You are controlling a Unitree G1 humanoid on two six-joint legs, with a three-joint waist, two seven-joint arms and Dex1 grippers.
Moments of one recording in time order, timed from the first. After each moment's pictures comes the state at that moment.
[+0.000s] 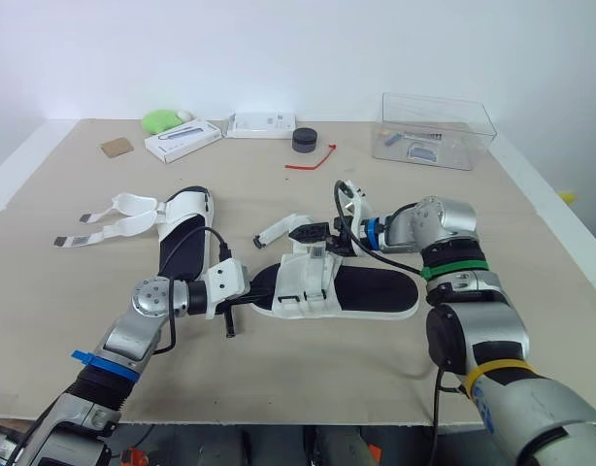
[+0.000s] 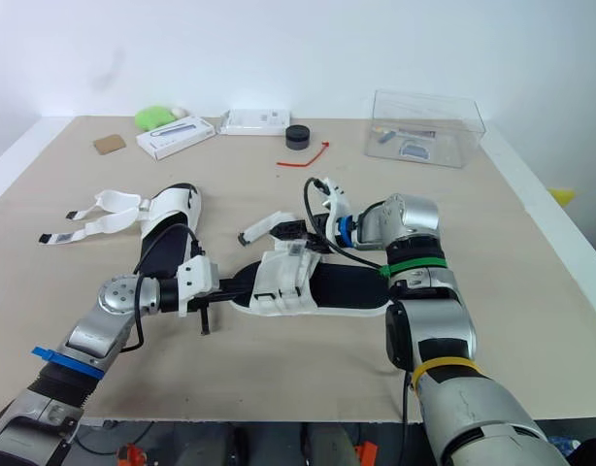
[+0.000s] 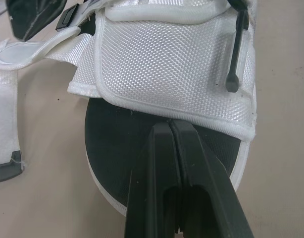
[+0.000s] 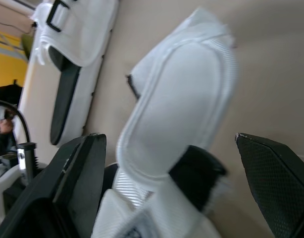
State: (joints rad) left arm -0.38 0.53 -0.24 0.13 -0.16 -0.06 -1.02; right arm -1.14 -0.26 -0.14 0.80 0.45 1.26 0.66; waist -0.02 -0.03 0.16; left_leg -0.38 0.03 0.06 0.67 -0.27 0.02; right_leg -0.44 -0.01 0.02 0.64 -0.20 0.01
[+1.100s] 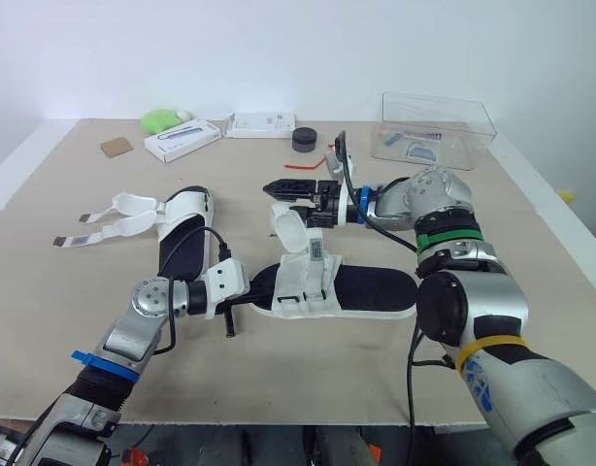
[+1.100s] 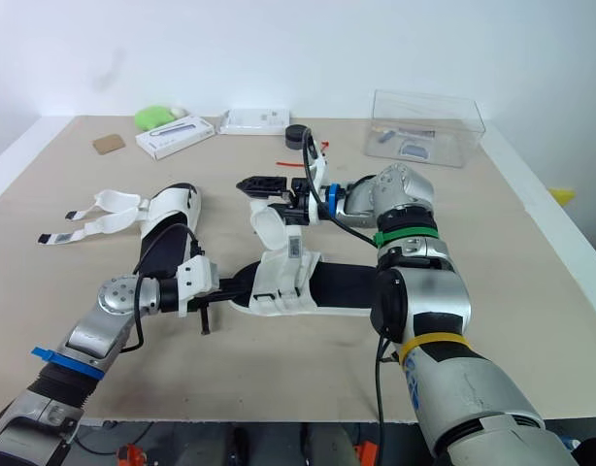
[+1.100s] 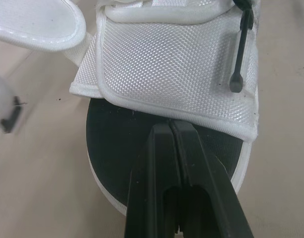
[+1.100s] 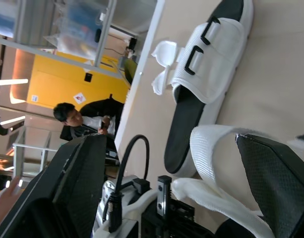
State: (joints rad) left arm -0.38 0.53 -0.24 0.13 -0.16 -0.07 -1.01; right arm -1.31 -0.22 -0.31 0.96 0.56 1.29 0.72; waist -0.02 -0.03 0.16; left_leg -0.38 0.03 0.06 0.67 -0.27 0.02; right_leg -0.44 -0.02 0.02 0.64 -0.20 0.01
